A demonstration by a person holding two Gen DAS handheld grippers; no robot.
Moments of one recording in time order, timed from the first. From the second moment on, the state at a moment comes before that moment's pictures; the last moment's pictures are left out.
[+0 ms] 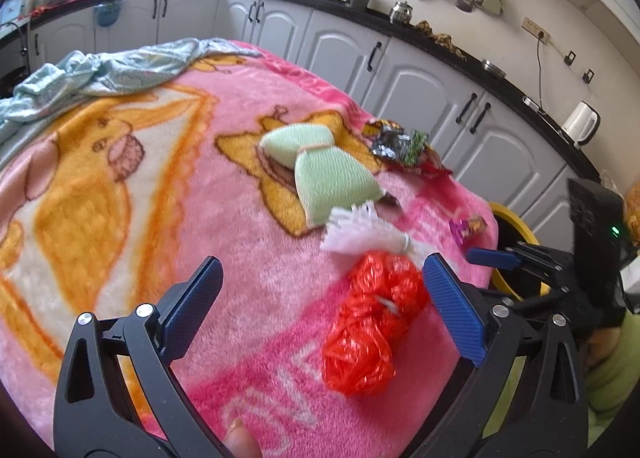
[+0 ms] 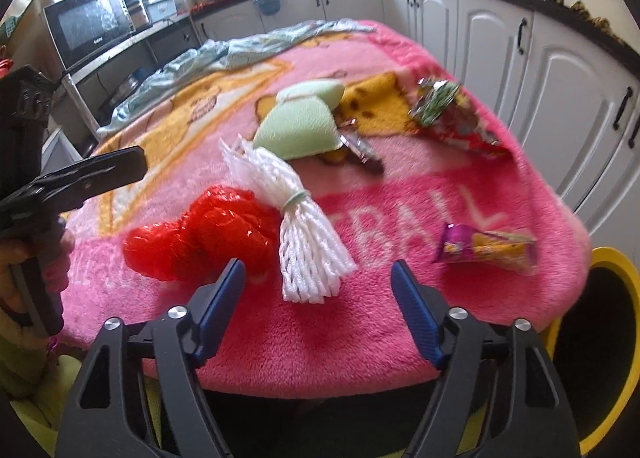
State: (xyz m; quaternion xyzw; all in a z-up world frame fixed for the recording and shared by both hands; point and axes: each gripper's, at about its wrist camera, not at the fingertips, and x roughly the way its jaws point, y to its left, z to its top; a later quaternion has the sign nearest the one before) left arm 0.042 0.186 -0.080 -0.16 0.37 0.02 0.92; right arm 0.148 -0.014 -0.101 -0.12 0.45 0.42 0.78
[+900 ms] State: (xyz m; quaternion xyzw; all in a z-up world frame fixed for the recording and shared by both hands) left arm 0.040 0.129 -0.116 -0.09 0.44 -0.09 0.89; right arm 0.145 -0.033 -0.096 -0.11 0.45 0.44 0.77
